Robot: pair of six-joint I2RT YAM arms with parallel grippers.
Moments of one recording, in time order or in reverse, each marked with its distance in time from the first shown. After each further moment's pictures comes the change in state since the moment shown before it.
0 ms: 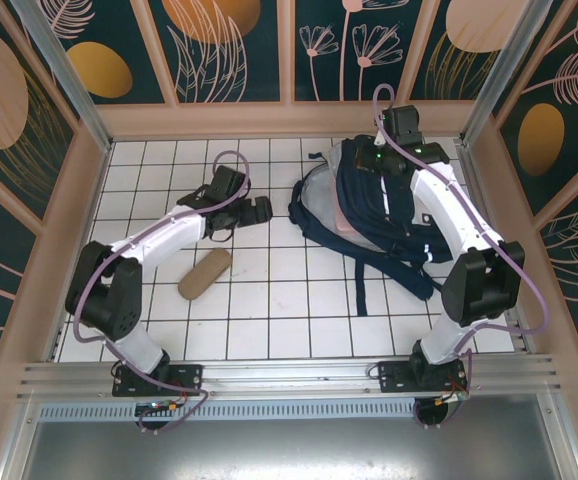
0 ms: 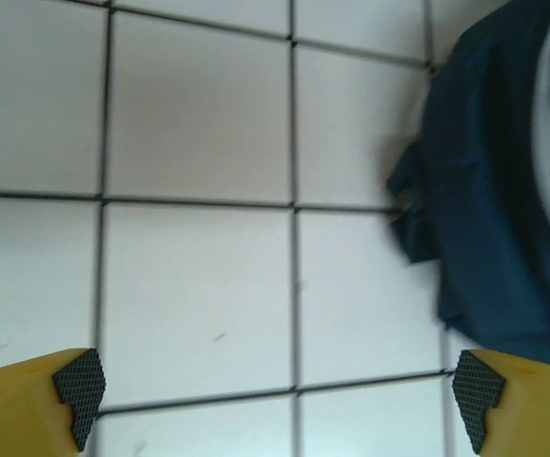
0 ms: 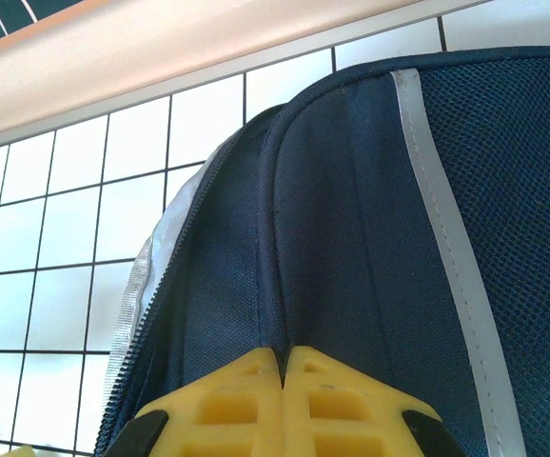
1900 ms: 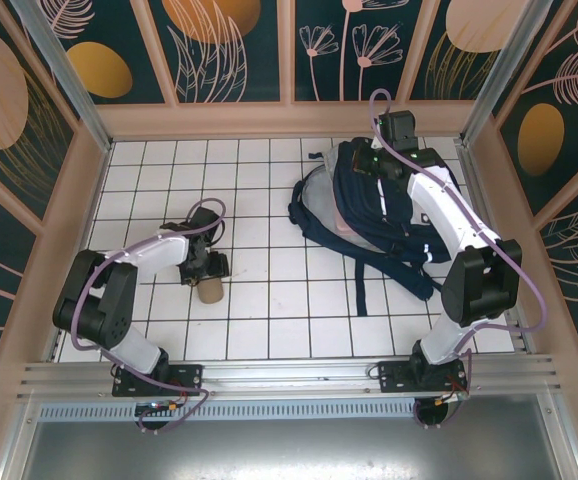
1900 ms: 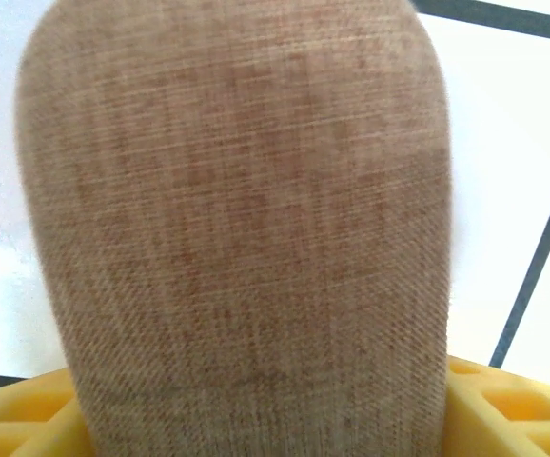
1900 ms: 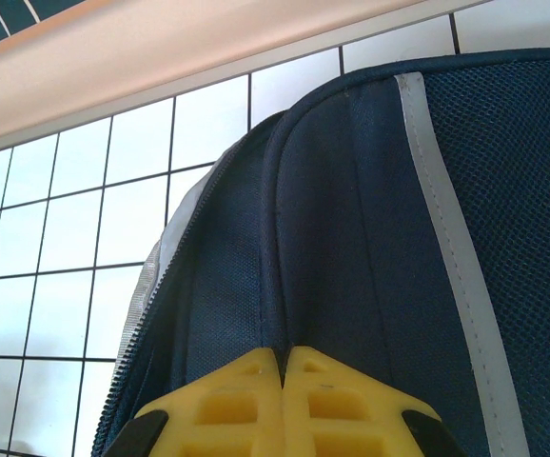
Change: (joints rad) left arm 0.125 -0.068 -0.317 -0.237 -0.006 0.006; right arm 0.008 0.000 -0.063 0.082 -0.002 0.016
